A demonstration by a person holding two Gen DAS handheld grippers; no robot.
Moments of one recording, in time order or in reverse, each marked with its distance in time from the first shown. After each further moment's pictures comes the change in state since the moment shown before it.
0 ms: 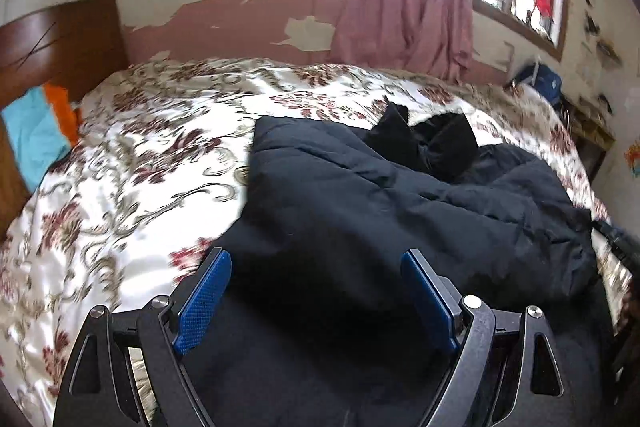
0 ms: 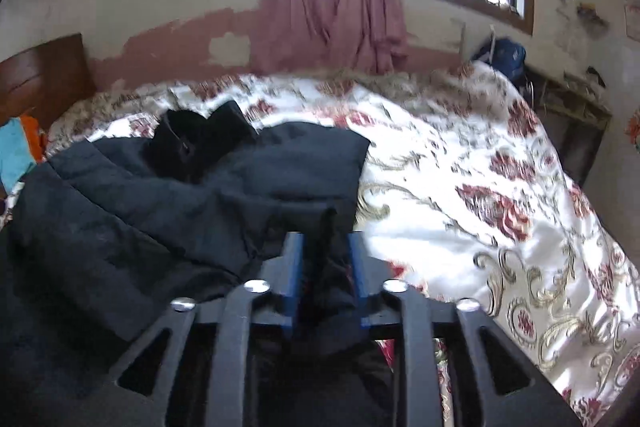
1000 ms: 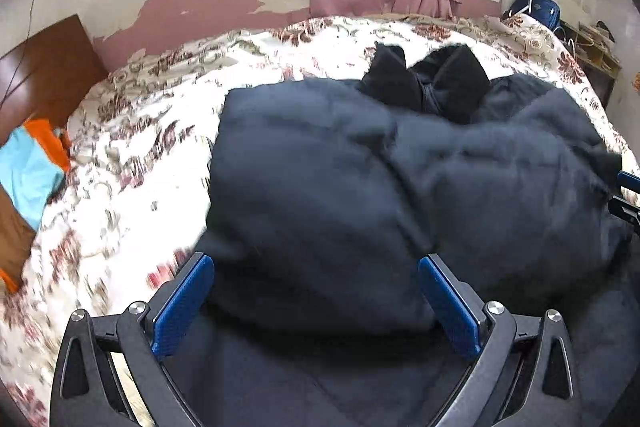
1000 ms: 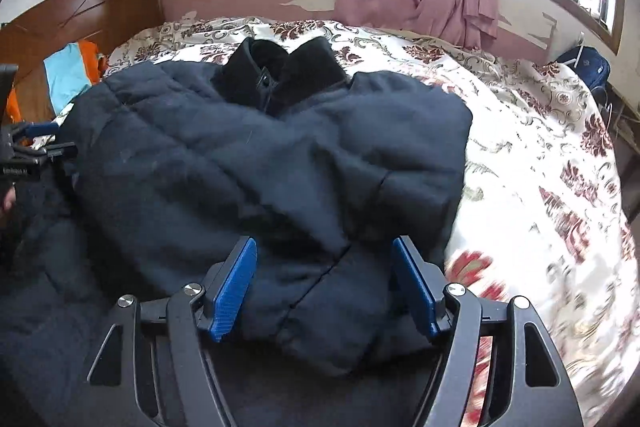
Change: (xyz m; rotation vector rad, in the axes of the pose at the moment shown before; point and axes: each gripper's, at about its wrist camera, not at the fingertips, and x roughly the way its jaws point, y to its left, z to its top) left arm 0.039 -0.021 0.023 0.168 0.149 0.061; right arm 0.035 0.025 0.011 -0.175 0.240 0.186
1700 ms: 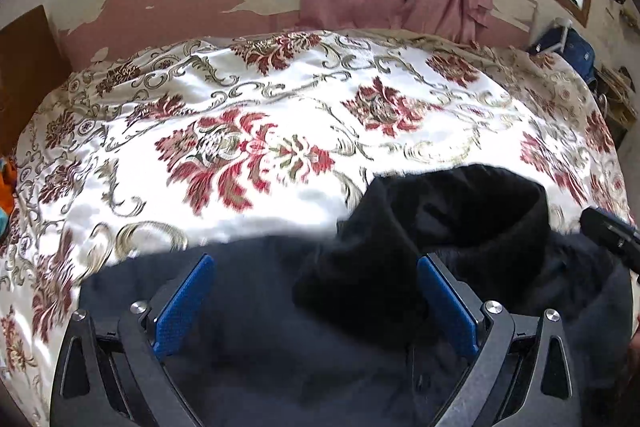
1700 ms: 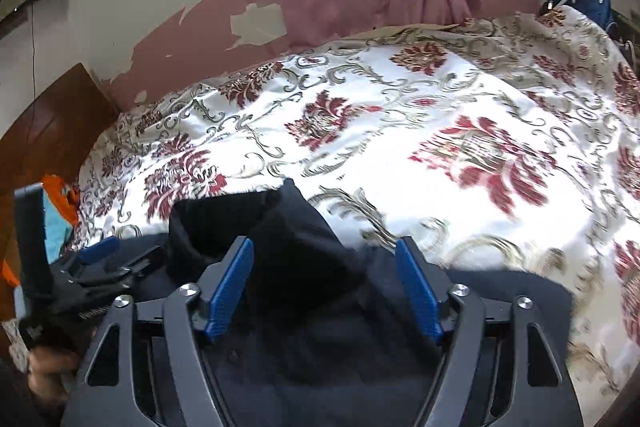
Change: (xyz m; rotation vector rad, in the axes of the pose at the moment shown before) left arm 0.166 -0.055 0.186 -0.114 0.028 -0.063; right arm 0.168 -0.007 0.184 0.342 -0.016 0.109
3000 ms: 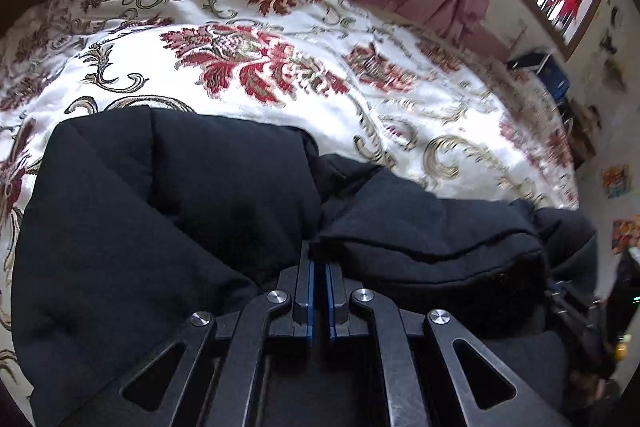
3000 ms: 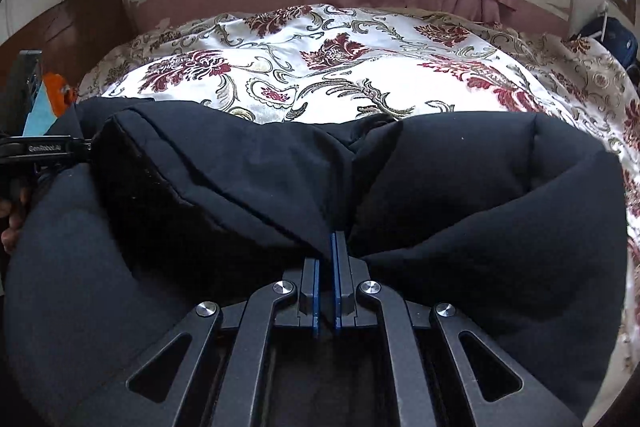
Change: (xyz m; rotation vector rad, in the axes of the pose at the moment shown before) left arm 0.009 0.065 -0.069 -0.154 0.081 -0.266; right arm -0.007 -0.027 -0.105 -0.229 0.029 -0.041
